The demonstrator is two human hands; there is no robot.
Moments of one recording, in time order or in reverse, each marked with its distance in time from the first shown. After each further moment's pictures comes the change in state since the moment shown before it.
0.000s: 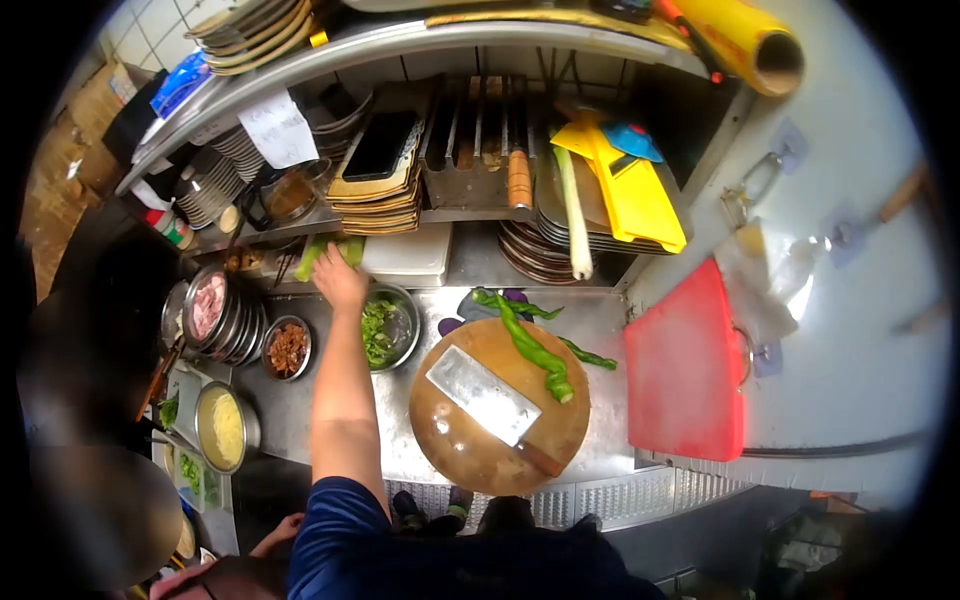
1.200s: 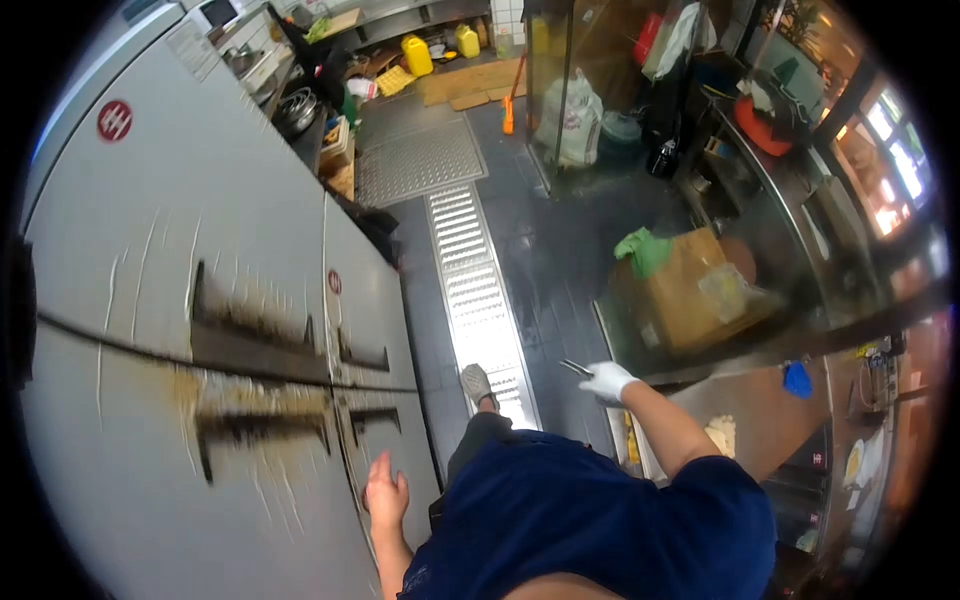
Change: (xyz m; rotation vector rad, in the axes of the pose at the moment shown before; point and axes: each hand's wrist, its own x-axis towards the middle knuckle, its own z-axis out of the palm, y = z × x) left_hand -0.781 0.667 -0.175 -0.472 -1.114 1.670; right_hand 0.113 0.513 -0.038 0.880 0.292 0.237
